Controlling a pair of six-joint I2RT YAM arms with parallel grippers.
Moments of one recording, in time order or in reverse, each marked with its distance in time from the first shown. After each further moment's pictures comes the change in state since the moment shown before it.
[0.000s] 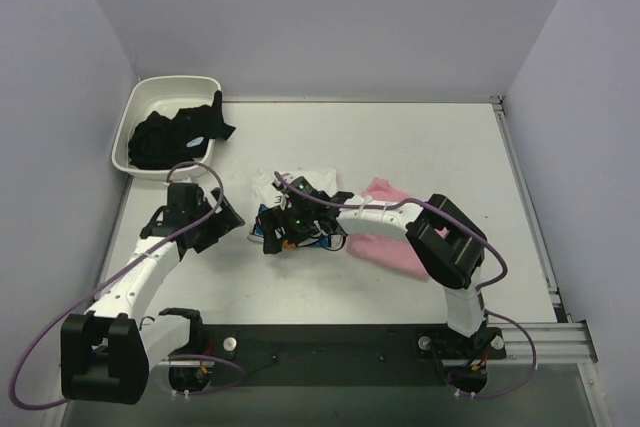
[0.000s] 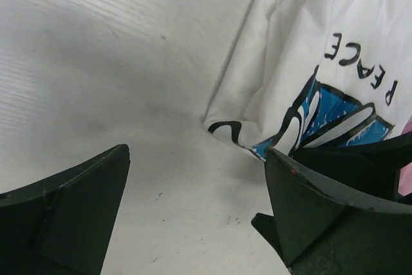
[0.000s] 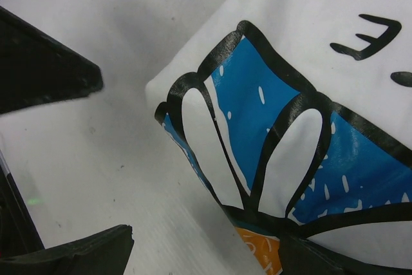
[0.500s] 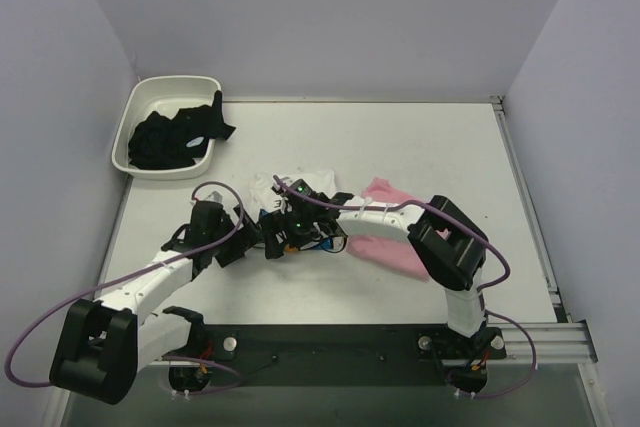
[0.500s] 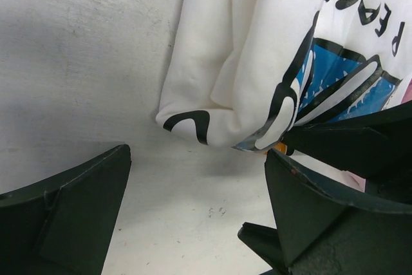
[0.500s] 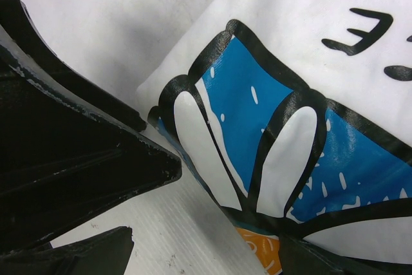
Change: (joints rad) left arm -0.234 0.034 -0.216 0.274 0.036 -0.167; right arm 0.026 -0.025 -0.010 -0.077 -0.003 -0.018
